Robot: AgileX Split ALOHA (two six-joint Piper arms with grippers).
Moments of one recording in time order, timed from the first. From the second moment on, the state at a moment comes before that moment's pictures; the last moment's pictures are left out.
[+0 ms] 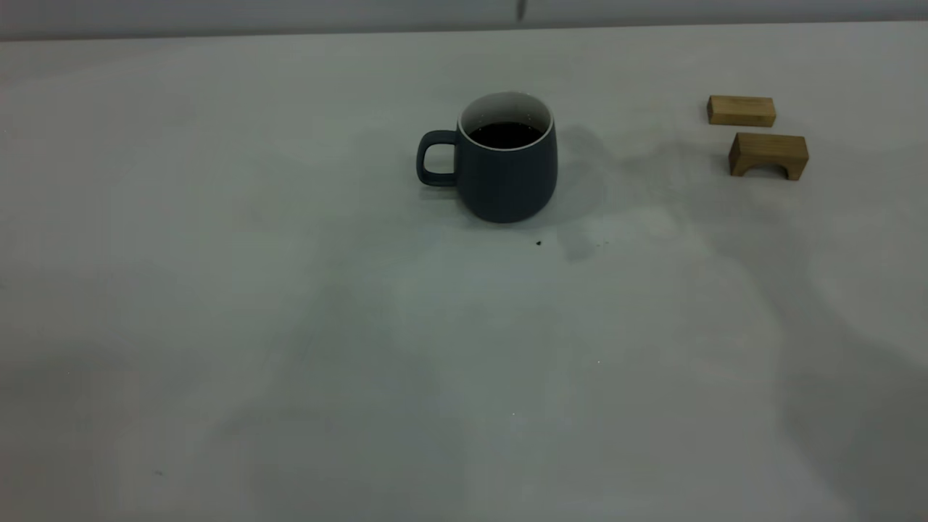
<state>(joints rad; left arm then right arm) 0.00 -0.02 -0.49 0.07 1.13 -0.08 0.26 2.25 -1.77 1.12 1.20 0.76</state>
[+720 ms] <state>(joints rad) 0.00 -0.02 -0.49 0.07 1.13 -0.08 0.29 2.35 -1.77 1.22 1.19 0.92</state>
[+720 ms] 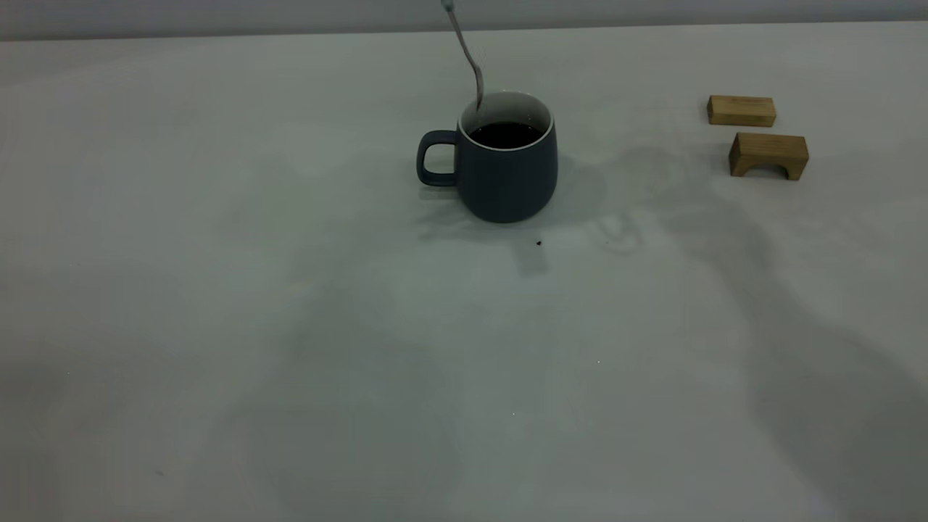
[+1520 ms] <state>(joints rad) 0.00 -0.02 -0.49 0.07 1.13 -0.08 0.22 2.54 -1.79 1.37 1.17 0.66</state>
